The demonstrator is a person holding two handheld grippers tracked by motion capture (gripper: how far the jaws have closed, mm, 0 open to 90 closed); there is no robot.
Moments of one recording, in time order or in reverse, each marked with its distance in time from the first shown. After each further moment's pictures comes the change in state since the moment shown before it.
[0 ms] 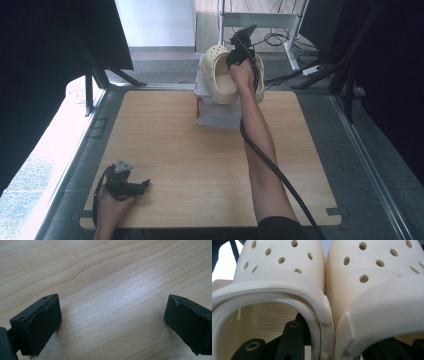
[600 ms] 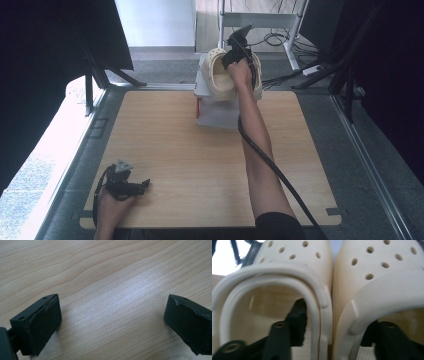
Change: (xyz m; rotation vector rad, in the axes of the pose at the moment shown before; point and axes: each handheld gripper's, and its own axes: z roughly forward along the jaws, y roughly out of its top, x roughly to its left) left arm 0.000 0.000 0.000 0.003 -0.002 0.004; right arm 0.002 0.007 0.019 0.021 0.016 -0.082
